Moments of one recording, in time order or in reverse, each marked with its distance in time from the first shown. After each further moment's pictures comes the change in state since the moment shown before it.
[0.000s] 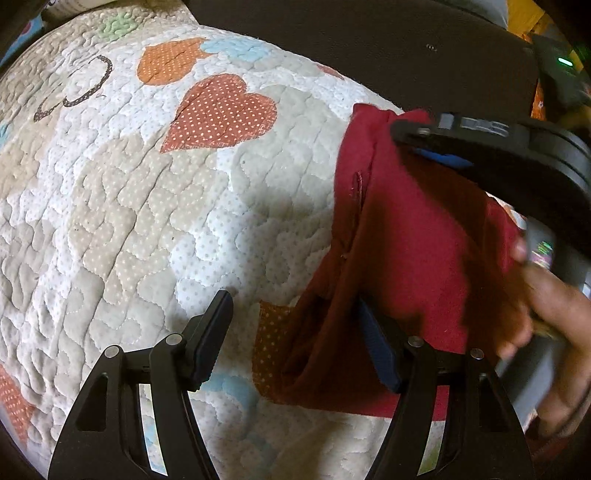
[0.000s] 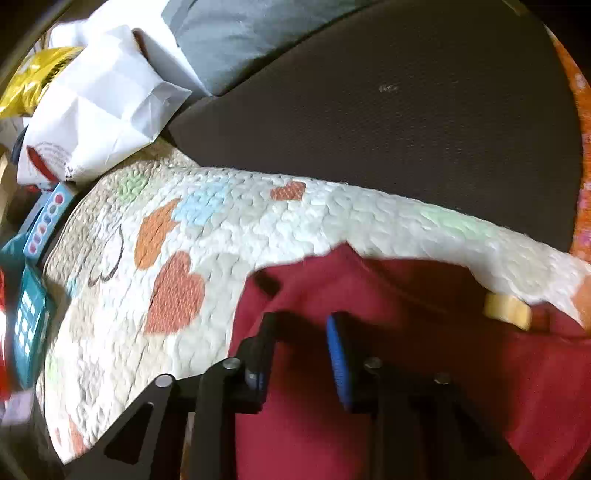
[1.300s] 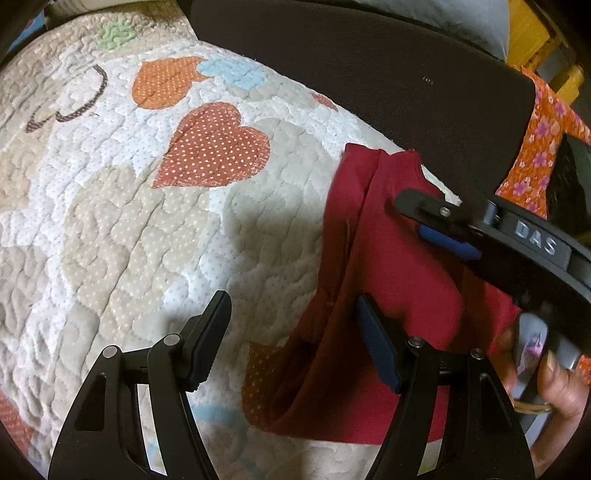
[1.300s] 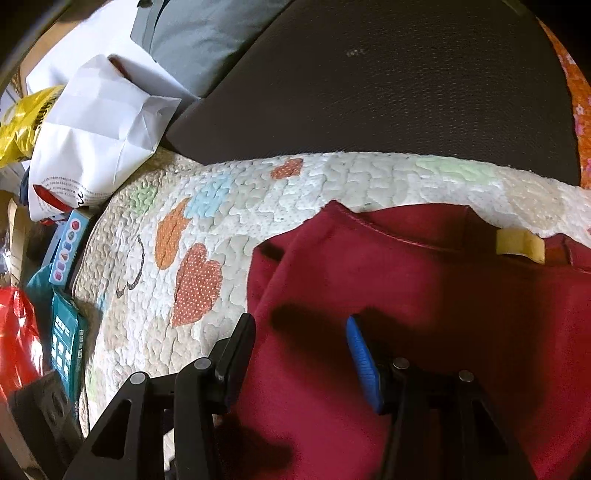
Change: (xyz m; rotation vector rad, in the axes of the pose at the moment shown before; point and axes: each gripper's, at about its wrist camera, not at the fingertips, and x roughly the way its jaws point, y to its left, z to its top) left arm -0.004 0.009 0.029 -0.043 -0.052 -0.091; right arm -0.021 -0.020 -0.019 0.158 0.059 0.106
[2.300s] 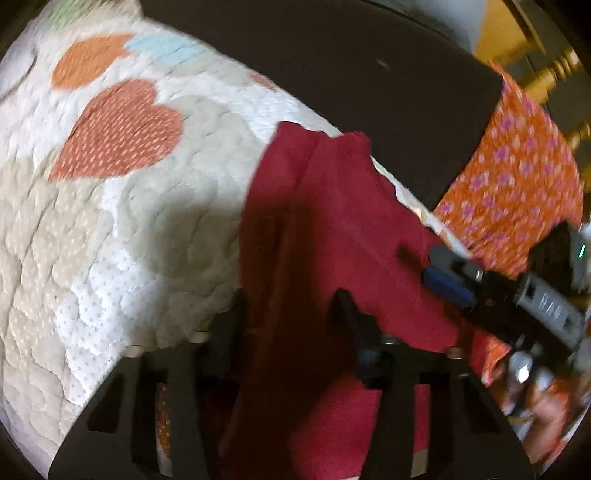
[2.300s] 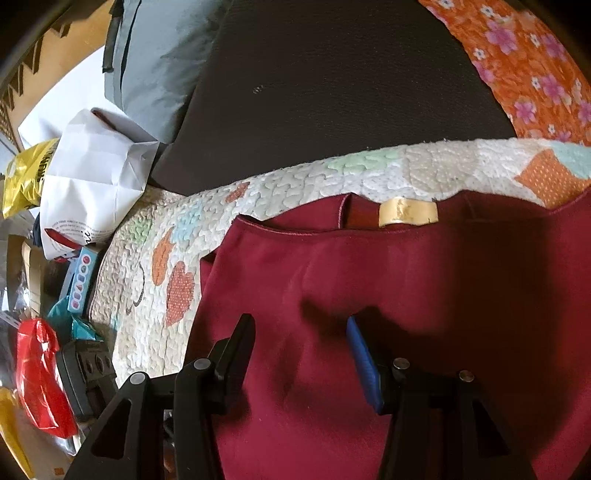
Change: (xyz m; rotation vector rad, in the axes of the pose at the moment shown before) left arm 0.042 -0.022 0.007 -0.017 0.035 -0.257; right arm -0.054 -0.076 -0.020 0.135 -0.051 0.056
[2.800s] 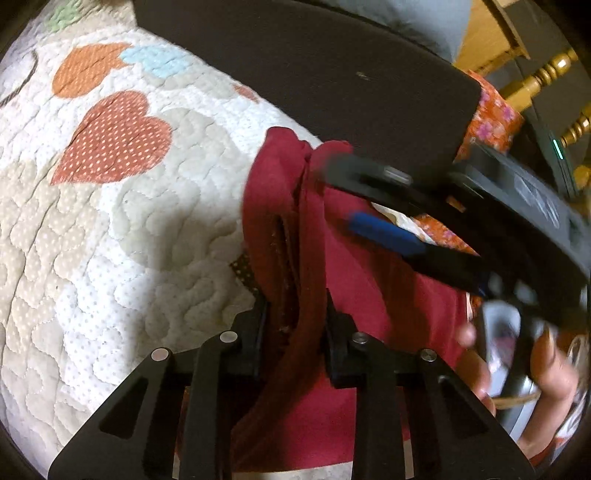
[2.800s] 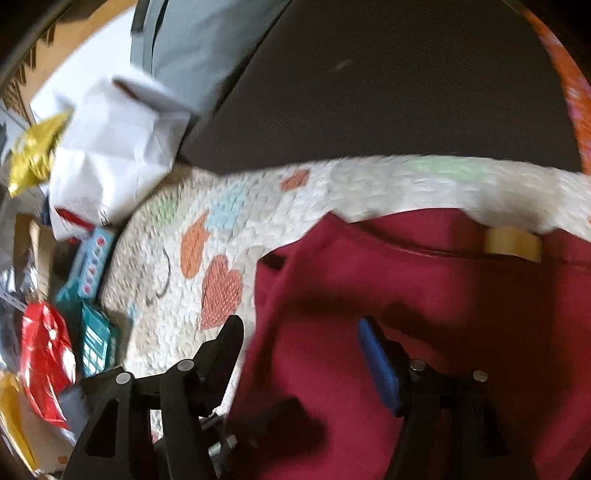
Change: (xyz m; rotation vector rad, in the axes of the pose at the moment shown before) left arm -0.018 -0.015 -0.008 0.043 -0.031 -0.038; right arm 0.044 0.076 0.019 -0.090 0.099 0.039
